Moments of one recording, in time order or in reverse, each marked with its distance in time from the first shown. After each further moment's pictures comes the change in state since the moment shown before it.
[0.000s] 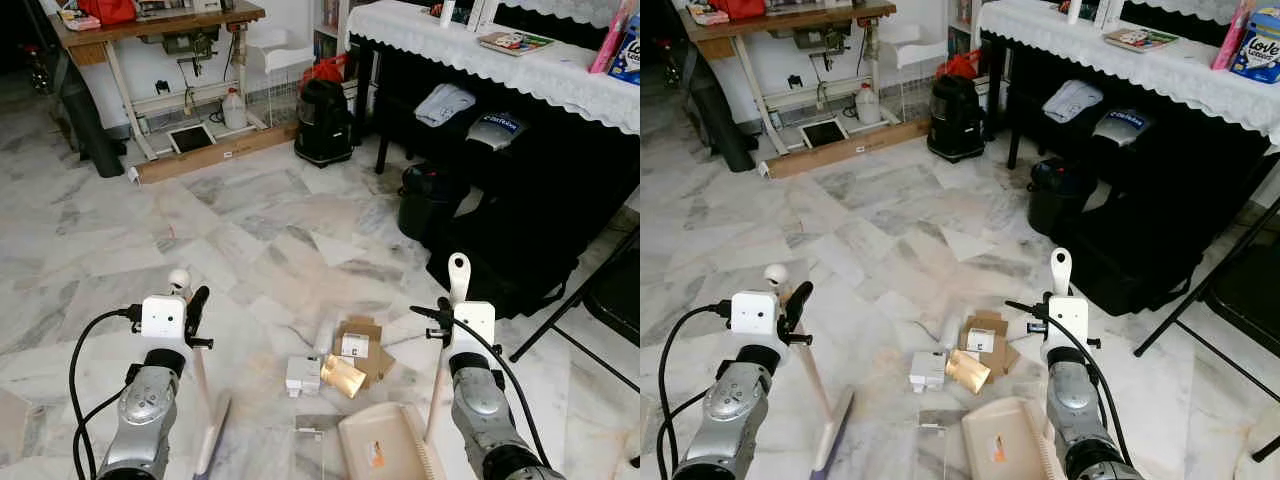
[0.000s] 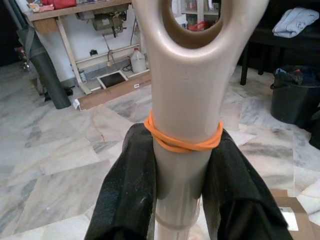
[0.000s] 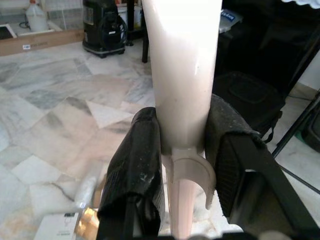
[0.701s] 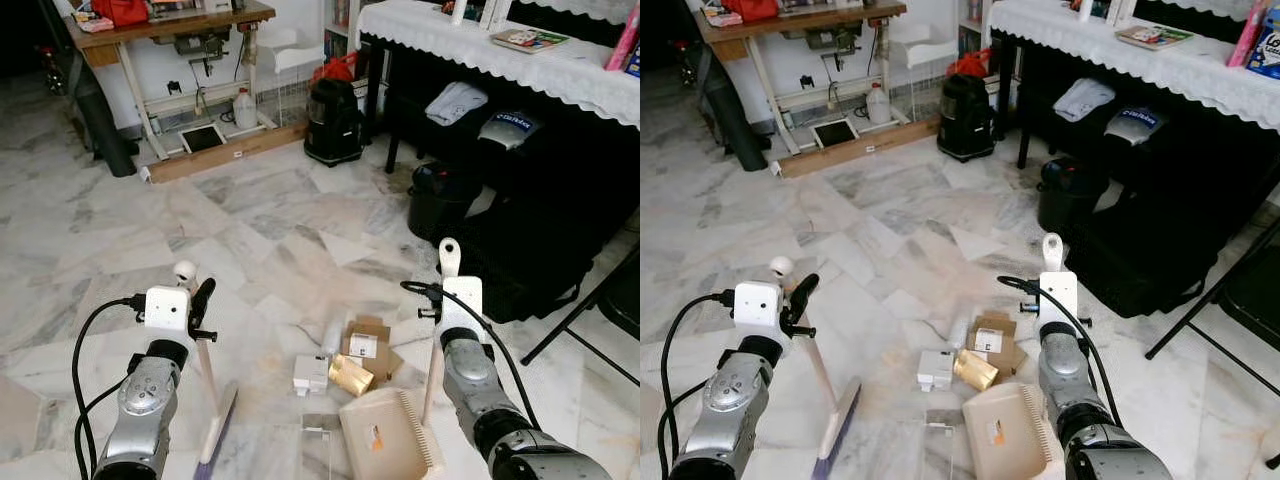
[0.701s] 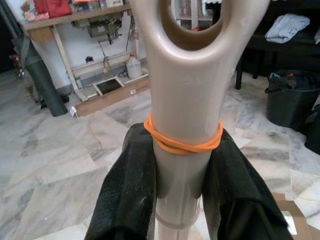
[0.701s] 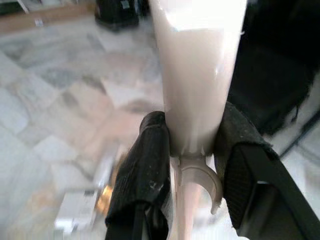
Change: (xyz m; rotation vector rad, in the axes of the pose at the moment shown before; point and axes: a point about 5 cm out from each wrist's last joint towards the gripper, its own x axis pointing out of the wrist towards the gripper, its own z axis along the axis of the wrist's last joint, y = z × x) left arm 0.008 -0.001 0.018 0.006 -0.034 -0.053; right arm 0.021 0.007 0.010 0.047 0.170 -0.010
